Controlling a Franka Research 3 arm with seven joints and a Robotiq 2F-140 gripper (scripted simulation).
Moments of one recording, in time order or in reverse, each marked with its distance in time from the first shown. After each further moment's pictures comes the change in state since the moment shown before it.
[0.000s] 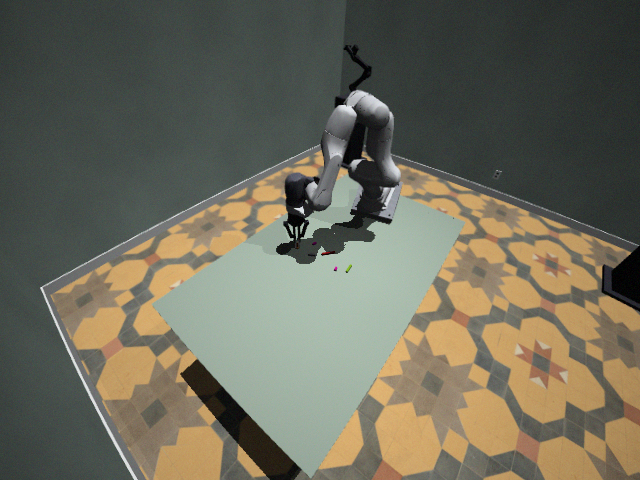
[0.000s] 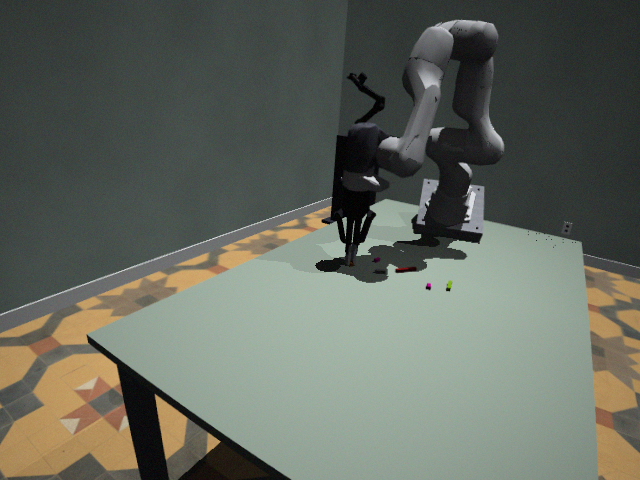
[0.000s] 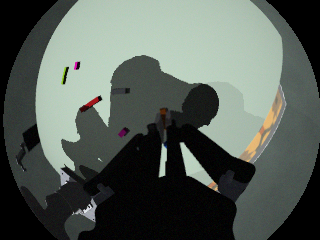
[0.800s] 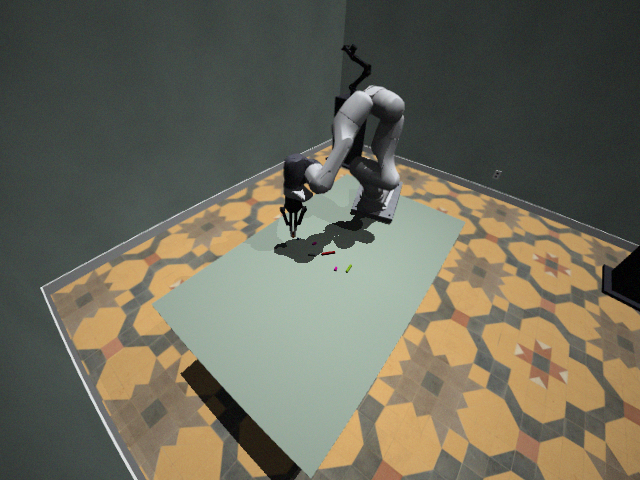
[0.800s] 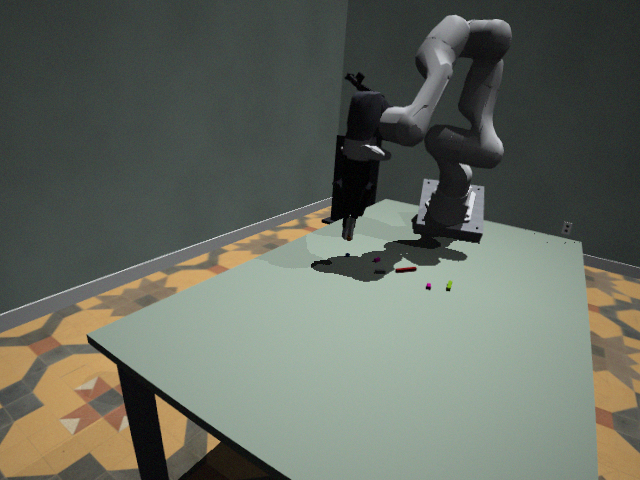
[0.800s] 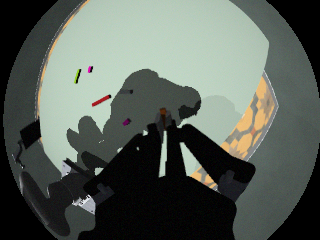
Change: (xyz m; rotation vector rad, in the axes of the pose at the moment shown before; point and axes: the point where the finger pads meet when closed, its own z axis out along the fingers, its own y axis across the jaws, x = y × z) arm 0.004 0.017 -0.086 -0.055 0.017 -0.031
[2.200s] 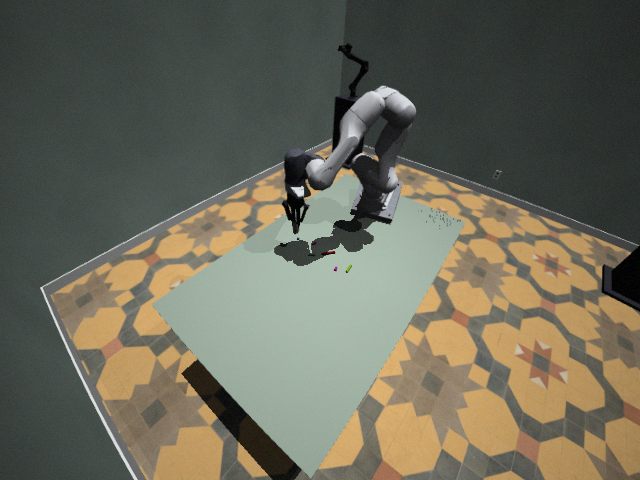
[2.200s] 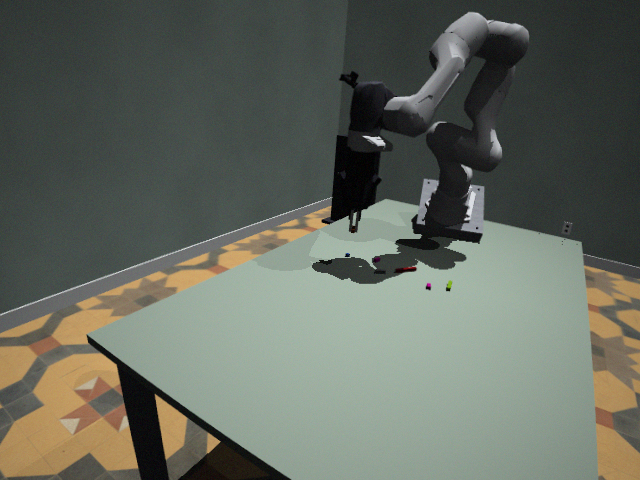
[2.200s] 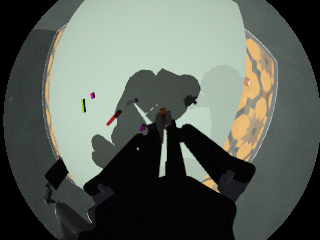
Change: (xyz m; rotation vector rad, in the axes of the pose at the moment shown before) arm 0.003 -0.014 -0.025 0.033 -0.020 0.396
